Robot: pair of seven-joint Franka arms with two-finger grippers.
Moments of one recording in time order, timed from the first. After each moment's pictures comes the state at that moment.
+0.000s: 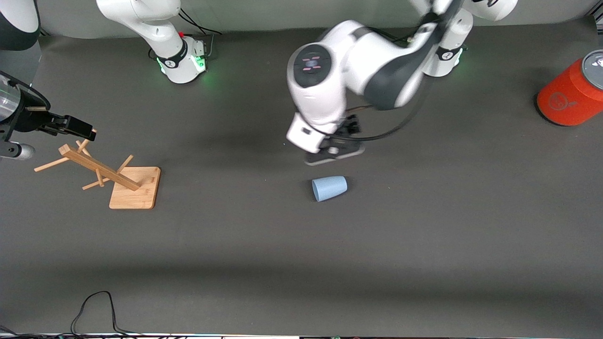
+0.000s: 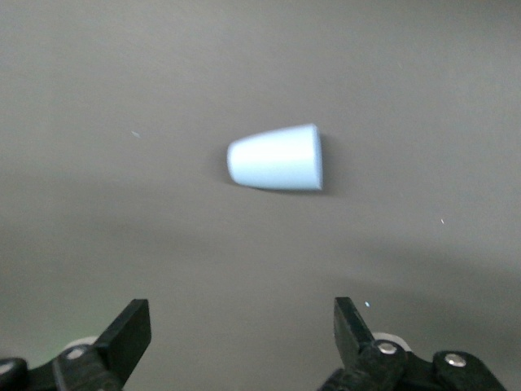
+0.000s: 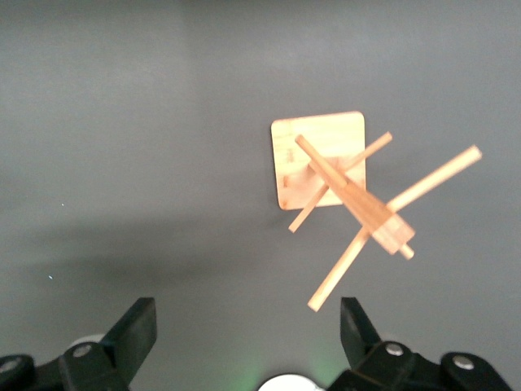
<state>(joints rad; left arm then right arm) -0.78 0.60 -0.05 -1.14 0.06 1.59 -1.01 0.02 -0.01 -0.02 -1.62 -0.02 1.53 0.08</state>
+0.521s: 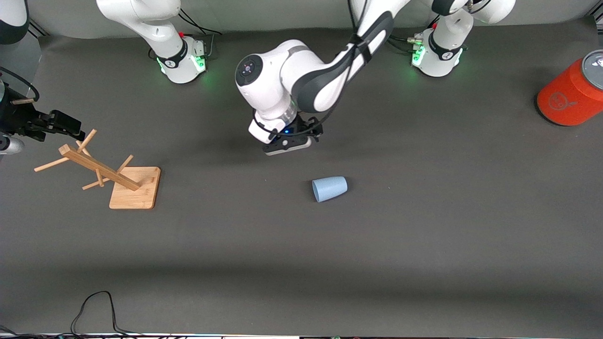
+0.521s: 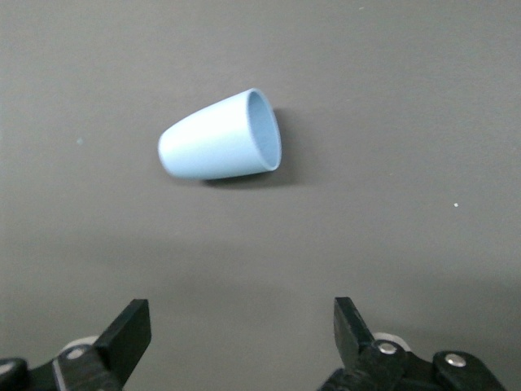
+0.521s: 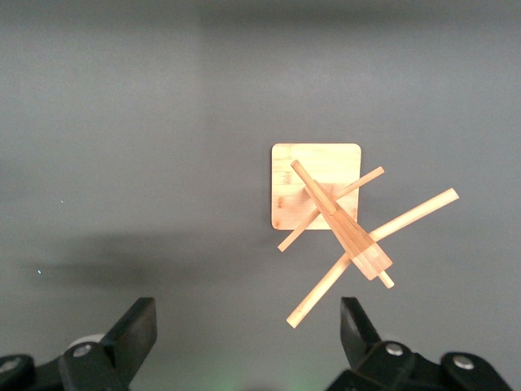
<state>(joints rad) -0.93 0.75 -0.04 -1.15 0.25 1.73 -1.09 0.02 -0.03 -0.04 -1.62 -0.02 1.55 0.00</state>
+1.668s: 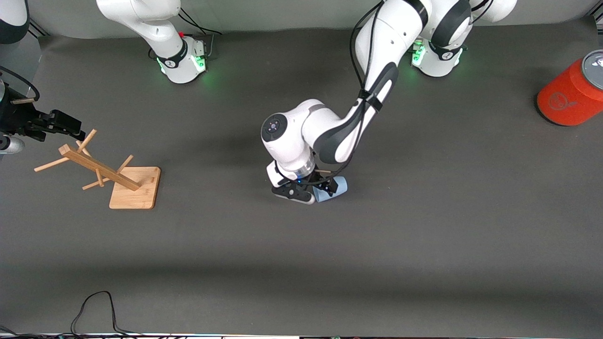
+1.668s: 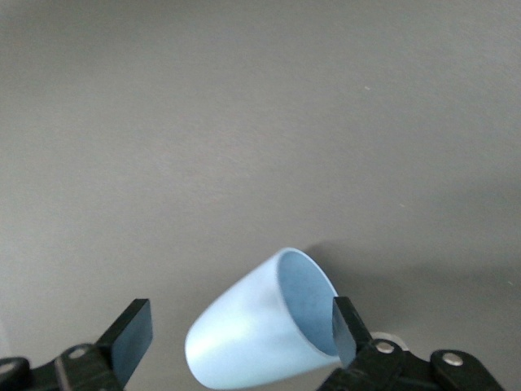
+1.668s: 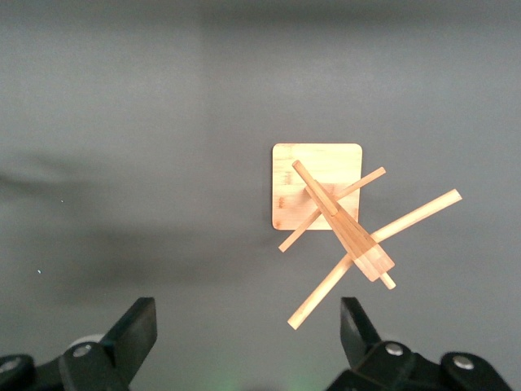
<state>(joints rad) -0.78 0.91 -0.02 -1.06 0.34 1.87 -0.58 0.02 -0.02 -0.04 -1.62 -0.02 1.55 0.00</state>
